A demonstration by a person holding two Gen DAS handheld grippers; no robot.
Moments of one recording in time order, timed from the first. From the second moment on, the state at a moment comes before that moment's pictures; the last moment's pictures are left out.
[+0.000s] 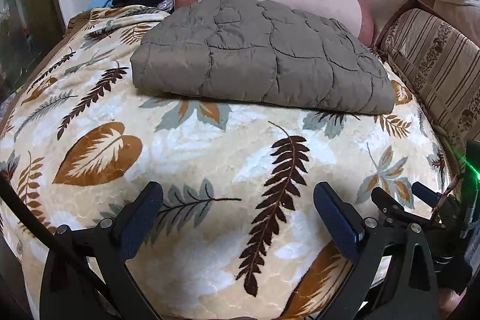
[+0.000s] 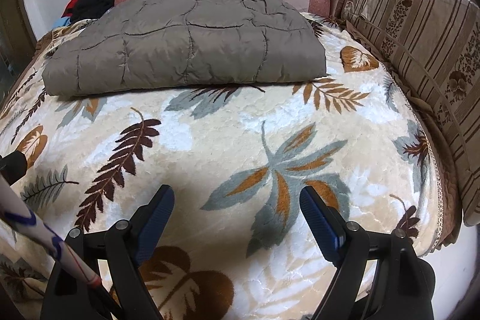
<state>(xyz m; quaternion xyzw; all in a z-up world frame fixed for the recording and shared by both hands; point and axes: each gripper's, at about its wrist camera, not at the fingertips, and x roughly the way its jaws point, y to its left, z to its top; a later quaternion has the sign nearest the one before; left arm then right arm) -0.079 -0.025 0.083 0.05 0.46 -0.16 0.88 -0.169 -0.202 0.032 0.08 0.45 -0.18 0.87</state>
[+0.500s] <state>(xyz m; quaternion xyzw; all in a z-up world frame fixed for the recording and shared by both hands) -0.075 -0.024 0.081 0.06 0.45 -0.14 0.88 -0.165 -0.201 0.030 0.07 0.45 -0.18 0.87</state>
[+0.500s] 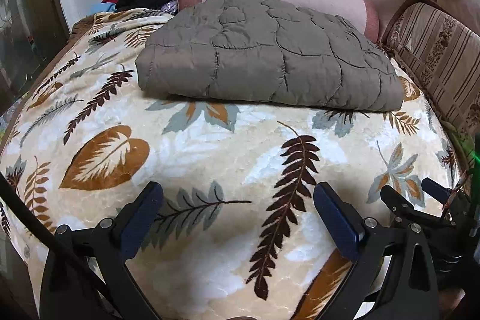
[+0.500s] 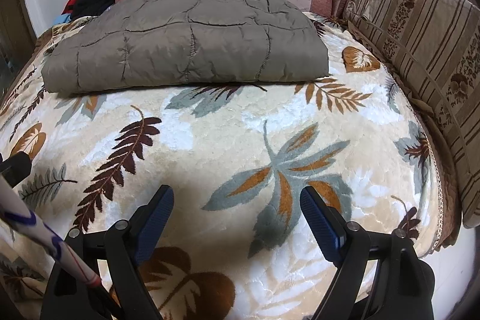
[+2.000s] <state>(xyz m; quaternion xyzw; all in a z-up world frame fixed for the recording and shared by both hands) -0.082 -0.023 0.072 0.07 0.46 -0.14 0.87 -0.168 -0.196 0.027 0.06 0.45 -0.17 0.87</state>
